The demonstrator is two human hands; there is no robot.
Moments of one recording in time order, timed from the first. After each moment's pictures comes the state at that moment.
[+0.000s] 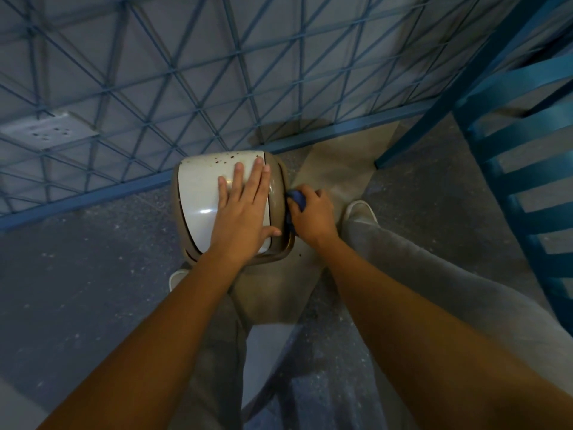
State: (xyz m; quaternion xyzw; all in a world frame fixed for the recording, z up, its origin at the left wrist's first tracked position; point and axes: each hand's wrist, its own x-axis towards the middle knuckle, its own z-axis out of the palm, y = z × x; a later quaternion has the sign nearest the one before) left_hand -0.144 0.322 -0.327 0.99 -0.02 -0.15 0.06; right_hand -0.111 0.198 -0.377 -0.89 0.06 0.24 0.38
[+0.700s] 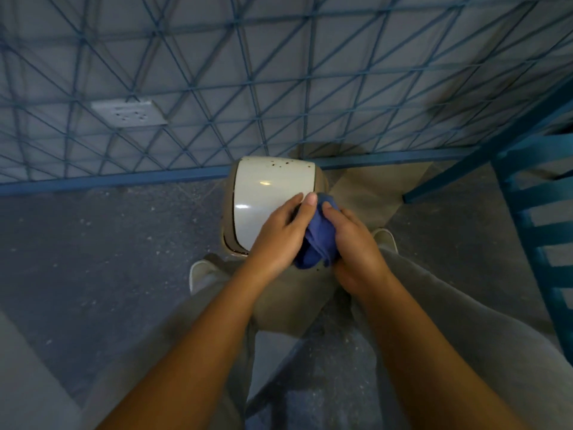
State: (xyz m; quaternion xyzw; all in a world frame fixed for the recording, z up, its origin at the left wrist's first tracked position) left_hand -0.177 0.313 -0.269 0.73 0.25 -0.13 0.62; right_hand -0.148 0.217 -0.276 -0.59 0.24 0.32 0.70
